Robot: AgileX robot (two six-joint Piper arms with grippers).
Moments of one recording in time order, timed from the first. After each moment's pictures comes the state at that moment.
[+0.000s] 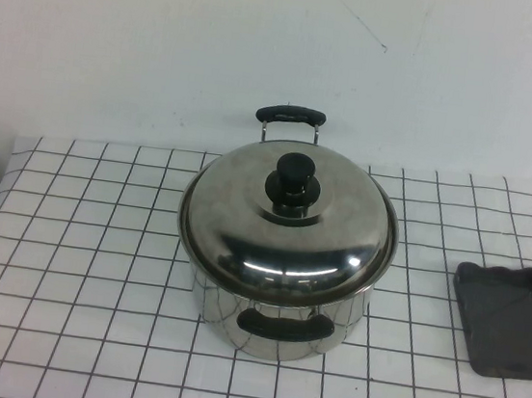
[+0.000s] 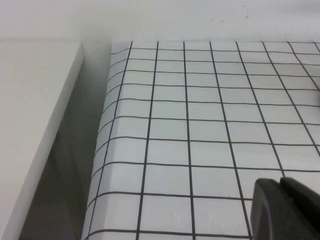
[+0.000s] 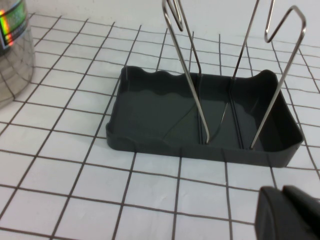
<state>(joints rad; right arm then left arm) 0.02 -0.01 0.03 0.06 0.42 -0.16 -0.05 -0.01 0.02 -0.16 0.37 0.05</state>
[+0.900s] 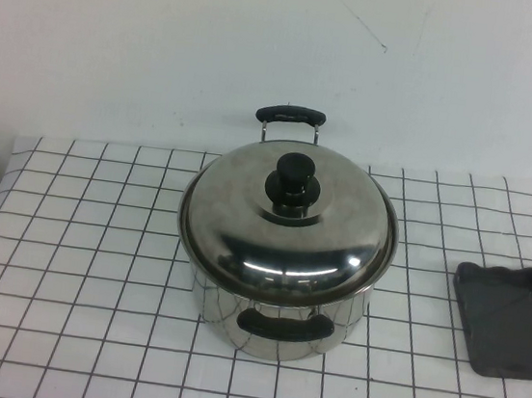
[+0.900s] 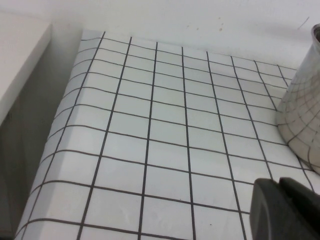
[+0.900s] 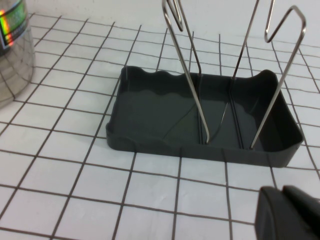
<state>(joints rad) 0.02 -0.01 0.03 0.06 0.42 -0.16 -0.05 -0.01 0.02 -0.35 0.37 0.05</state>
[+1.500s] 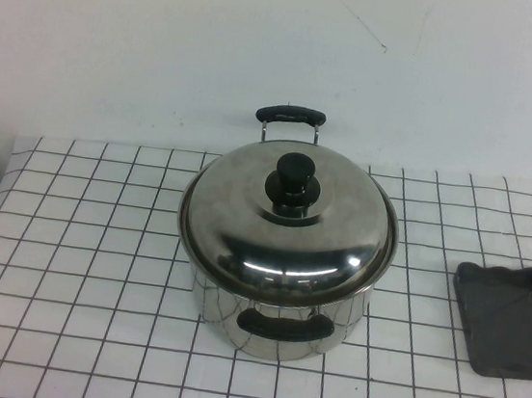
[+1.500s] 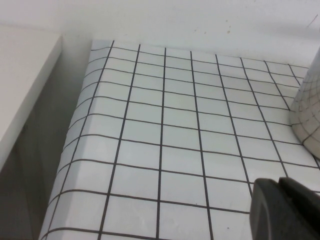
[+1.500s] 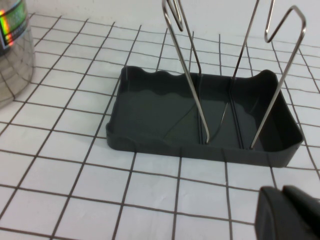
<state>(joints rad) 0.02 -0.01 0.03 0.06 0.42 -0.16 -0.05 -0.01 0.02 -0.30 0.36 0.05</state>
